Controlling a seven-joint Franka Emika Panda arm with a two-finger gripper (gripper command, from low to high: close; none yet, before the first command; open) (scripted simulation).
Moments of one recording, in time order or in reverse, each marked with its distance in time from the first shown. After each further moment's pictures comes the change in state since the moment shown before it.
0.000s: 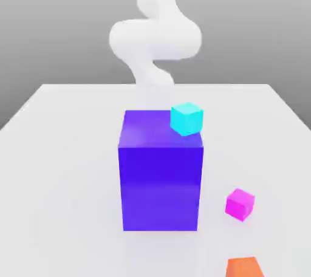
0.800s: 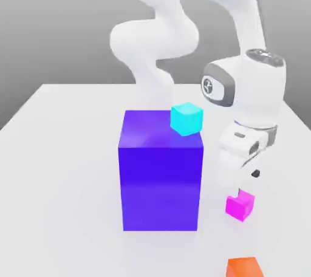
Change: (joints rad) arm 0.352 0.886 0.126 -0.422 -0.127 0.587 -0.156
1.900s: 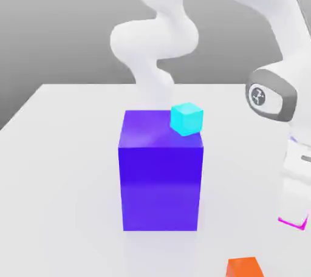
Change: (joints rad) arm 0.011 0.140 0.015 0.506 0.031 -0.372 -0.242
